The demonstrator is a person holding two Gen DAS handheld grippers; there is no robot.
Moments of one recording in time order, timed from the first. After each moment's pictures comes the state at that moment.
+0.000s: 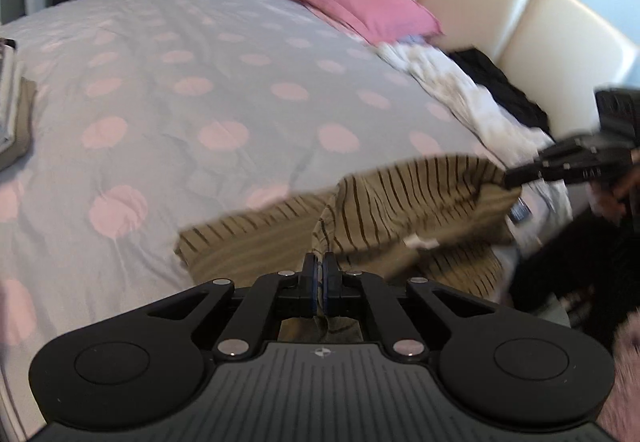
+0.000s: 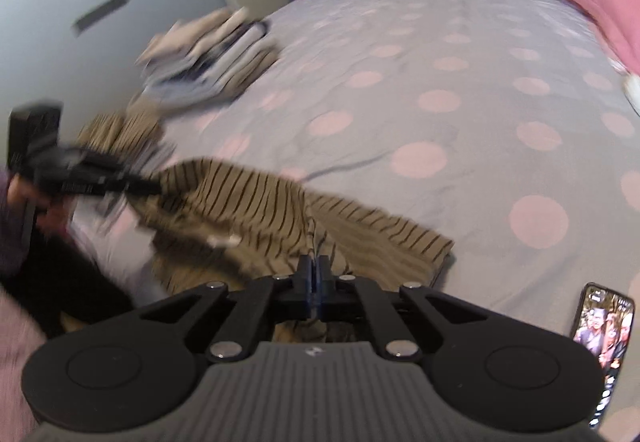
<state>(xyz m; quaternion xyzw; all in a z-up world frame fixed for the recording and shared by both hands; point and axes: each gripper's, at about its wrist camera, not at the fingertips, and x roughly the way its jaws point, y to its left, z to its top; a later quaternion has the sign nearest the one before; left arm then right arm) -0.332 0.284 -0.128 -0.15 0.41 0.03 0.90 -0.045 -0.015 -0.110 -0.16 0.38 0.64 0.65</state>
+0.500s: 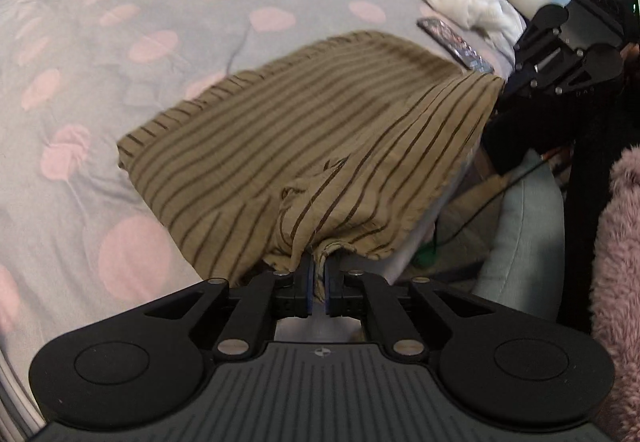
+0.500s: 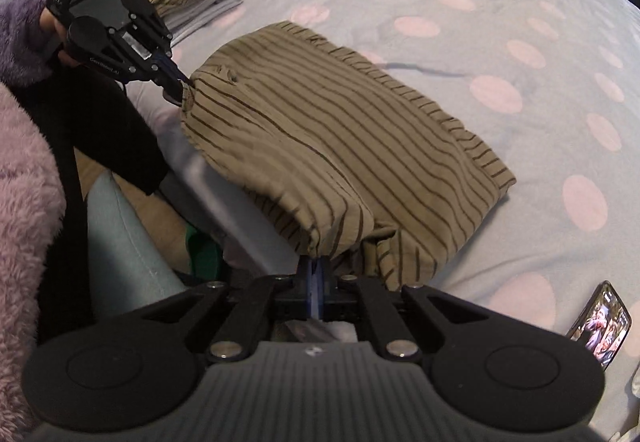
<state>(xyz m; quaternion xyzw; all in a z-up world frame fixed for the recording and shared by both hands) -0.340 0.253 -0.155 -0.07 0.53 -0.06 0.84 -0.099 -0.015 -0.134 -0.34 0.38 0.67 0.54</state>
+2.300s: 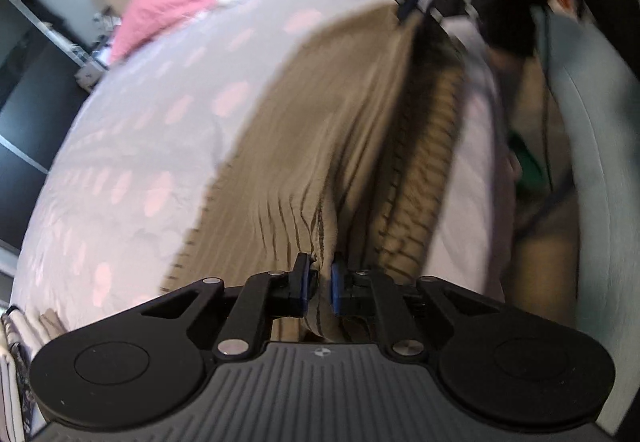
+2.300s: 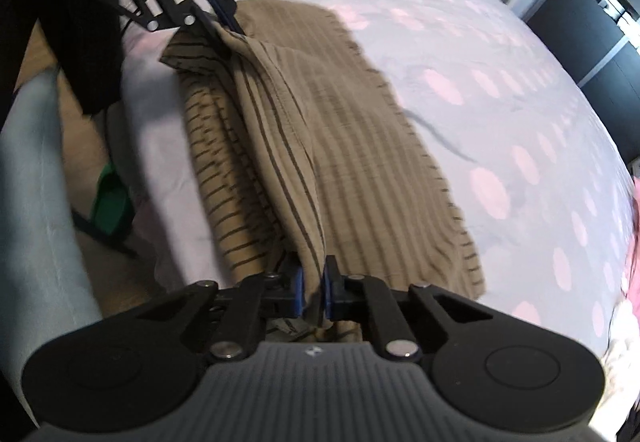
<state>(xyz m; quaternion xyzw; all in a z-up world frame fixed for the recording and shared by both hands) -0.330 0.163 -0.197 0.31 0.47 -0.07 0.83 -0.160 0.015 -0.175 -0.51 0.17 0.66 0.53</state>
